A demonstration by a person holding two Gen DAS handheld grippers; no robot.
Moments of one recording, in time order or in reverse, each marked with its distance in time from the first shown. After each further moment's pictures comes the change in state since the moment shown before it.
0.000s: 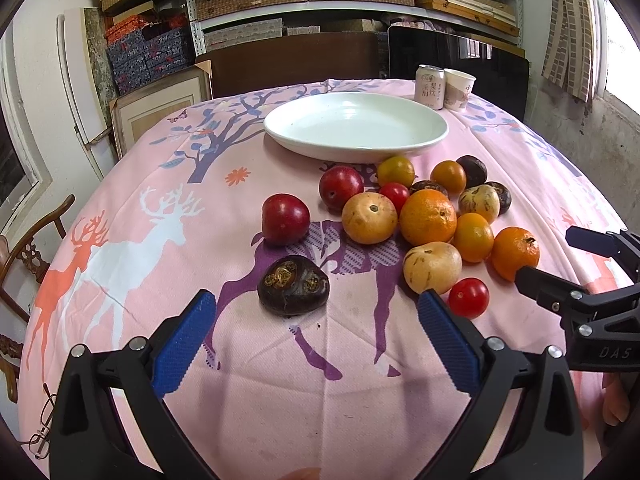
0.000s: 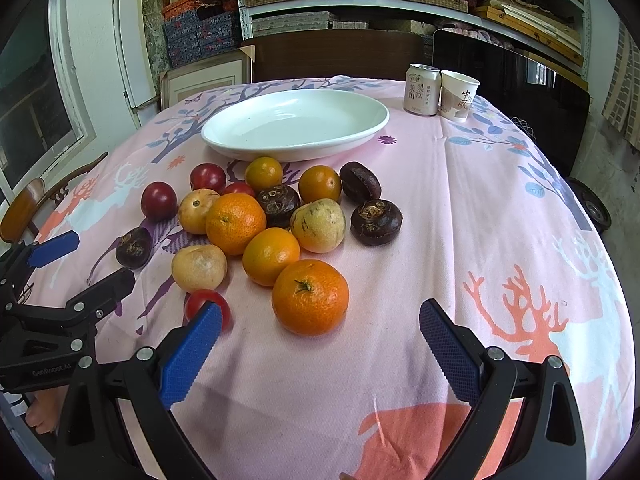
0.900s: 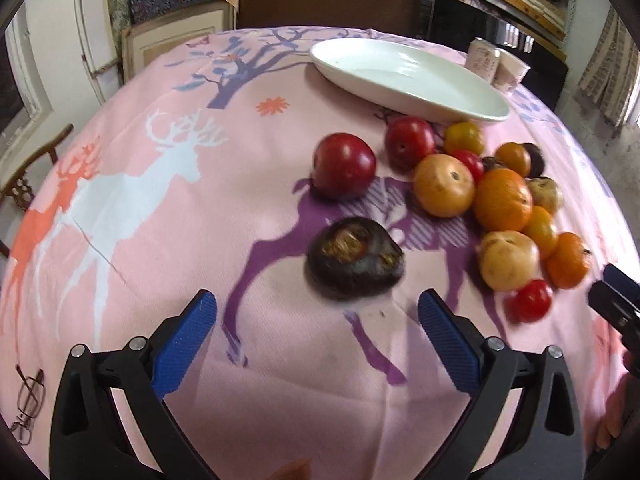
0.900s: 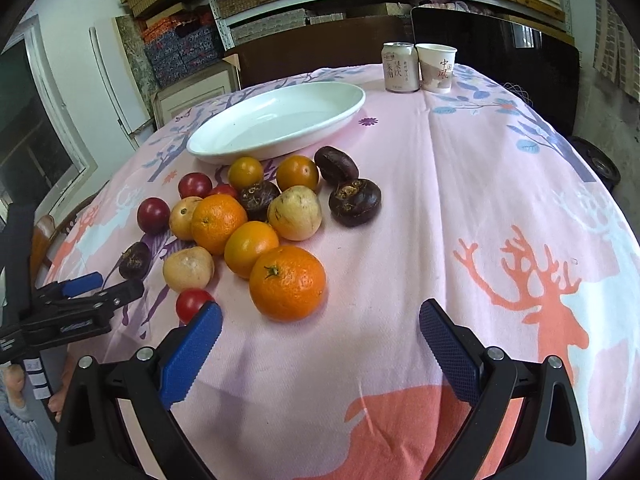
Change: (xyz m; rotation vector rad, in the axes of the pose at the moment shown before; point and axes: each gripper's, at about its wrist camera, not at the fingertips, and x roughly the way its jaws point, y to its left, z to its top) left arm 0.047 0.042 0.001 -0.139 0.212 0.010; right arm 0.005 -0.023 -0.012 0.150 0.018 0.083
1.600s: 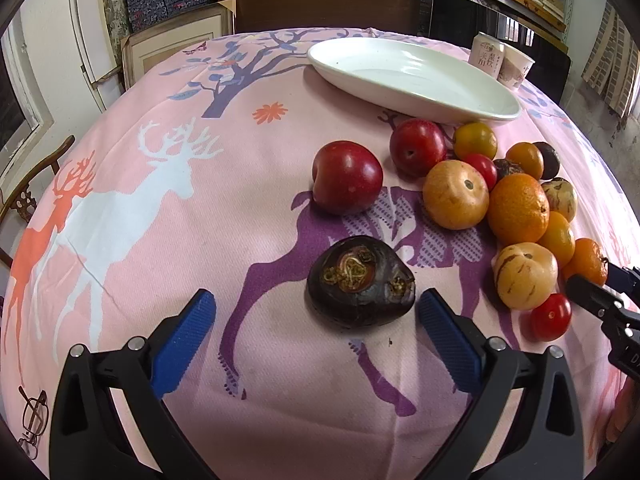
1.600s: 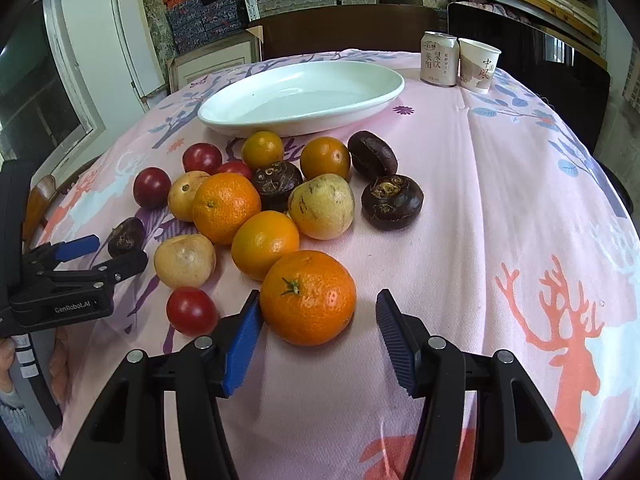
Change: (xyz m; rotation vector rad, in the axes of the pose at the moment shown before) left arm 0.010 -0.005 0.011 0.020 -0.010 0.004; right arm 0.031 0.017 0.014 -0.128 0.074 -0.005
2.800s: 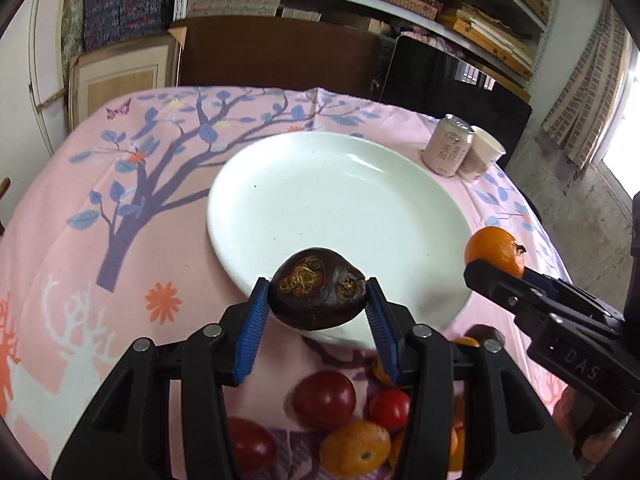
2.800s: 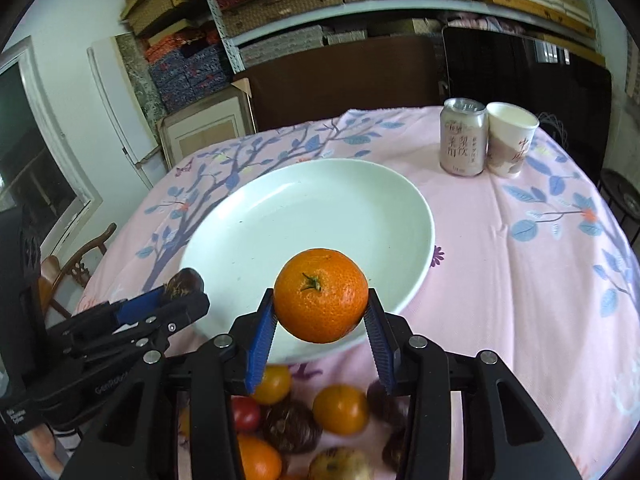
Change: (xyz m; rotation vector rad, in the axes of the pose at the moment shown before) left arm 0.035 -0.035 0.157 -0.034 -0.101 -0.232; right arm 0.046 -0.015 0.159 0.126 -0.112 0.069
